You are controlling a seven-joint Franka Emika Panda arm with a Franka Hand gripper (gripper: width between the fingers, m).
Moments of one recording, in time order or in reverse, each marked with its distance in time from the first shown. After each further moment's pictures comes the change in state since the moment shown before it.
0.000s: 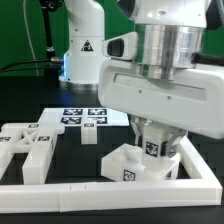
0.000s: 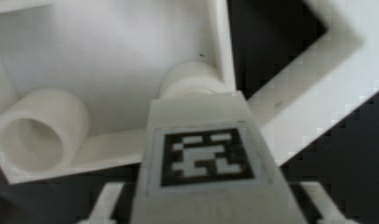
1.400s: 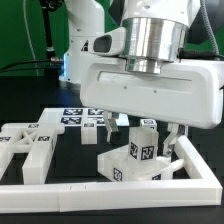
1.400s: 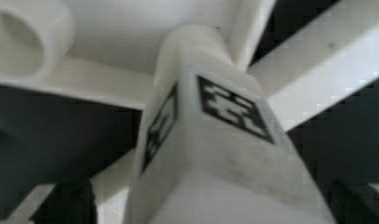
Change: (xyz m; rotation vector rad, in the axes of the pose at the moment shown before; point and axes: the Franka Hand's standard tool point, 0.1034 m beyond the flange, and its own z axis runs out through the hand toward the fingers) arm 0.016 0.008 -0.003 0.076 0.152 -0.291
